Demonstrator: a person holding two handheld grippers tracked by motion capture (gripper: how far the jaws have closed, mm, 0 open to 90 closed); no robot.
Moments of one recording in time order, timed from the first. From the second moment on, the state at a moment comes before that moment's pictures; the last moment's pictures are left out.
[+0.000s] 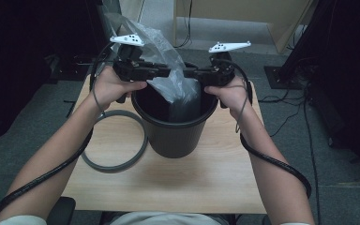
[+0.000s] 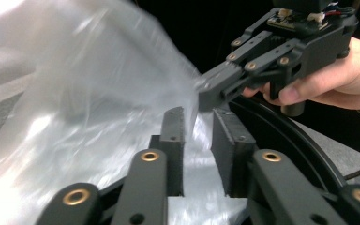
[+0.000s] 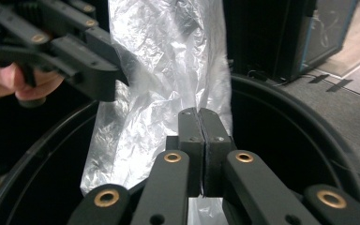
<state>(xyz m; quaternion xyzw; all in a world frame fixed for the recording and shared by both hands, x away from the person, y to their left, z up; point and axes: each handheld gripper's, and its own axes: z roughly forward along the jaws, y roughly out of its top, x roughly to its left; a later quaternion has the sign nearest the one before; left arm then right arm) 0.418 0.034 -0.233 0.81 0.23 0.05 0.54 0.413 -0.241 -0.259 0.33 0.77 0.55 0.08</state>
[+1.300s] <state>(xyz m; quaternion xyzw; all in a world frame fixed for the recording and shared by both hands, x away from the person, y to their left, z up) 0.444 0.057 -0.256 0.77 0.35 0.07 0.52 0.404 -0.272 -0.255 0.35 0.74 0.57 0.09</state>
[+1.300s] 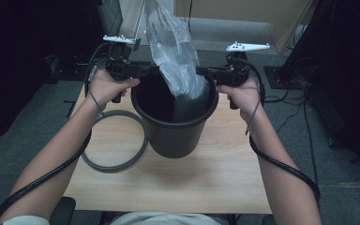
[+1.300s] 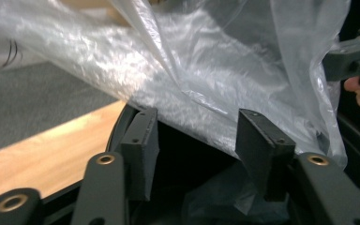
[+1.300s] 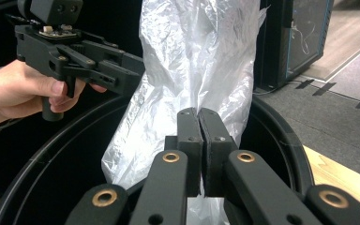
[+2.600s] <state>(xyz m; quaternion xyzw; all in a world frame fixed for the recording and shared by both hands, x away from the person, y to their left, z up) 0.436 0.095 -0.246 0.76 0.34 0.10 0.54 0.393 -0.319 -0.275 0.38 0.73 0.56 0.10</state>
